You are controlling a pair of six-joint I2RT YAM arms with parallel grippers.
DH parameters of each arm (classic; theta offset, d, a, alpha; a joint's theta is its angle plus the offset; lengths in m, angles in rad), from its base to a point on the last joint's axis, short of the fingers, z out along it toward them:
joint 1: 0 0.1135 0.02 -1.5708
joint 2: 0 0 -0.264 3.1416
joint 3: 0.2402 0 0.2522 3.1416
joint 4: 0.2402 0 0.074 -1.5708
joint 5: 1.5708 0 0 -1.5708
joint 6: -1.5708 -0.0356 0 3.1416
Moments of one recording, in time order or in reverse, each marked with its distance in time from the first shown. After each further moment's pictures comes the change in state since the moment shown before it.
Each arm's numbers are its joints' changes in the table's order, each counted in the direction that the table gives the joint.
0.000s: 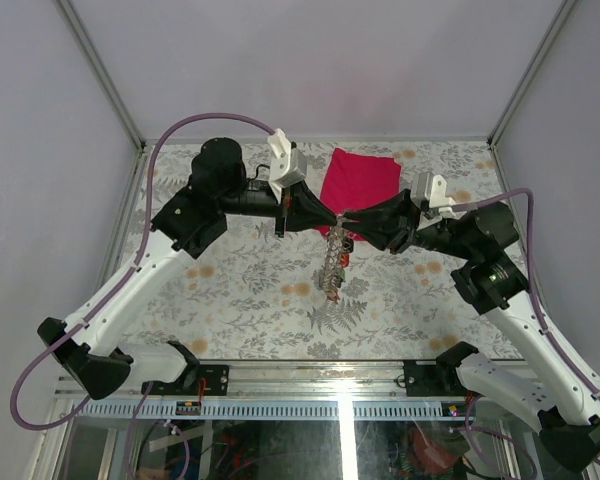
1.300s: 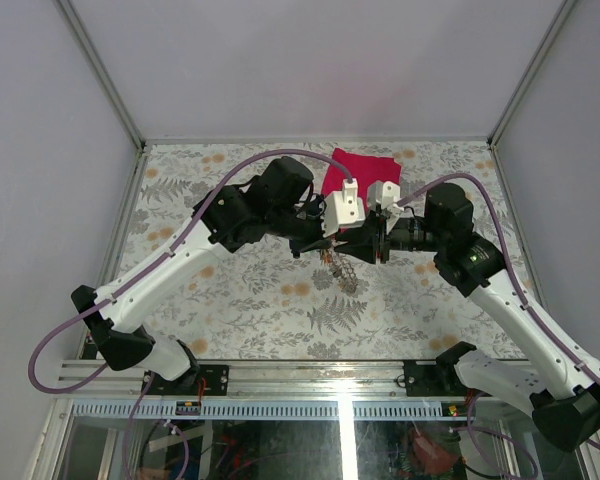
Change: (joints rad) left arm -0.237 0.217 0.299 0.743 -0.586 -0.425; right arm 0.000 0.134 0.045 0.422 -0.063 0.261
